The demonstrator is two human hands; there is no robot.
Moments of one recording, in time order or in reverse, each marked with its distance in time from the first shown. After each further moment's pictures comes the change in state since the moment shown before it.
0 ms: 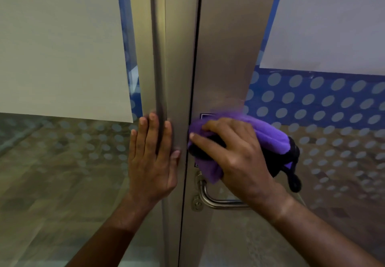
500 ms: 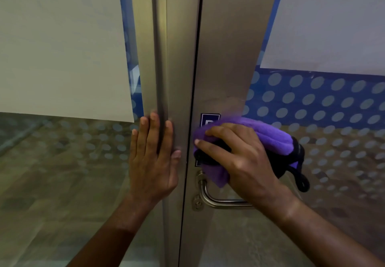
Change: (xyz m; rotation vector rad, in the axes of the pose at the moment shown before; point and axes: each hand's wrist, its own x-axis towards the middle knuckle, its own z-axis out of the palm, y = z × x) left_hand -0.001 -0.001 0.000 -0.004 -0.016 0.002; right_hand -0.010 0.006 -0.003 0.011 -0.054 -0.015
